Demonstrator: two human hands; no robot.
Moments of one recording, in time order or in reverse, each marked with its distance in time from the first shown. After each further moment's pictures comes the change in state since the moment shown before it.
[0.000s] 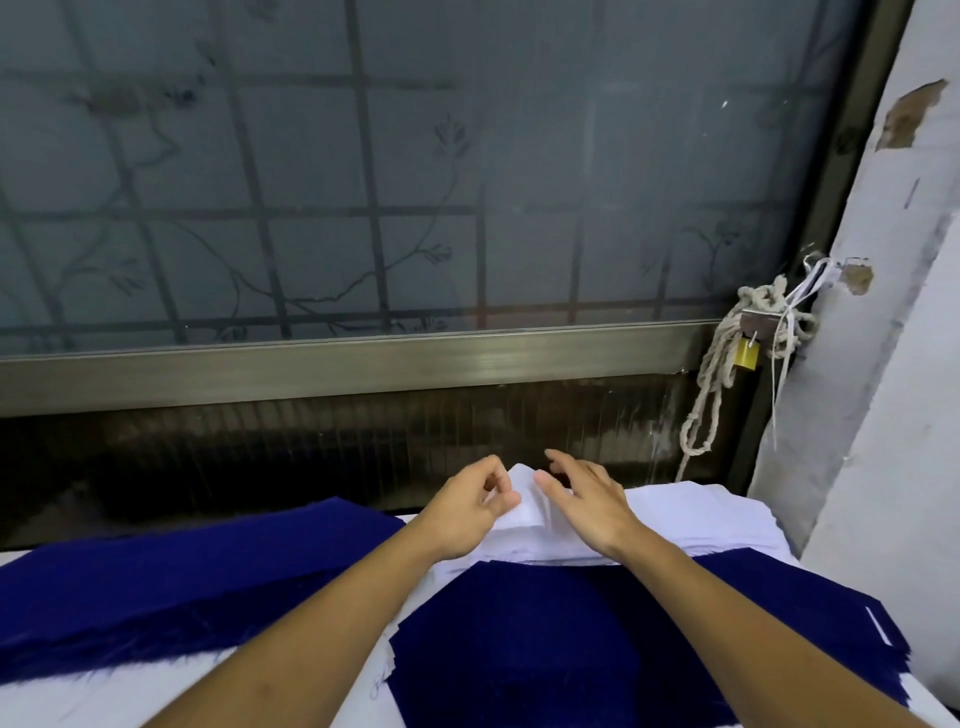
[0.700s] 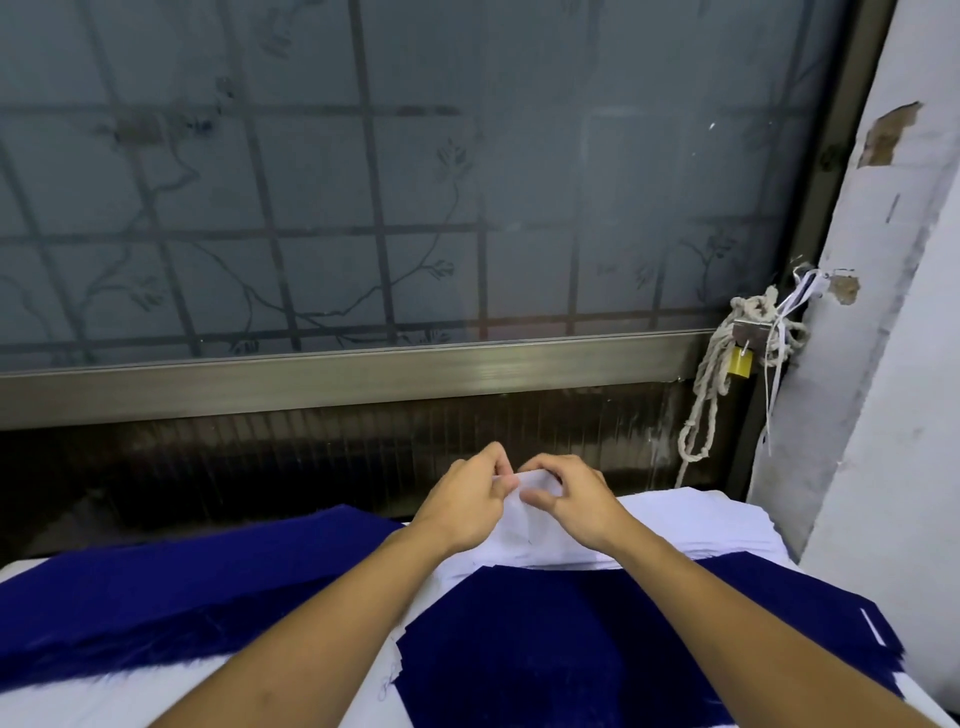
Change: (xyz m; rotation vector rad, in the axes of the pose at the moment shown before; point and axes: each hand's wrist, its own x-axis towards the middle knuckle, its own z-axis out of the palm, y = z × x) left_hand 0.000 0.020 -0.010 0.213 0.108 0.006; right_hand -0.008 -0.030 -0.011 0.134 0.011 -0.207
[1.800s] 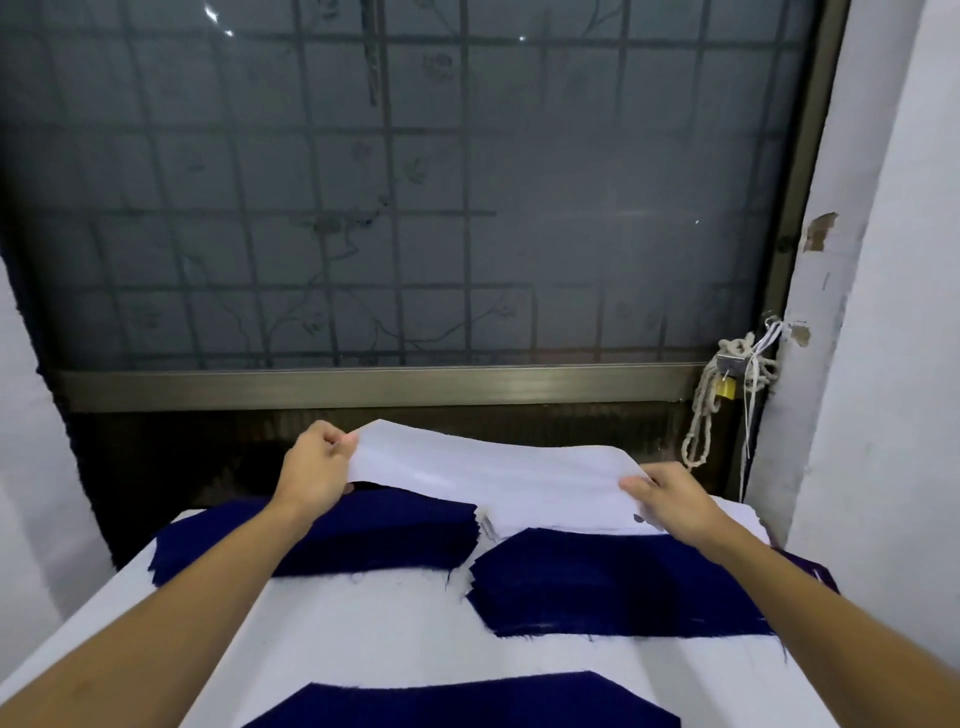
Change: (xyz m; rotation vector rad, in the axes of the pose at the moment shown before) left_hand -0.176 -0.053 -0.178 -0.209 0.628 -0.336; right_hand -0.134 -0.060 -0.071 0.091 0.115 0.094
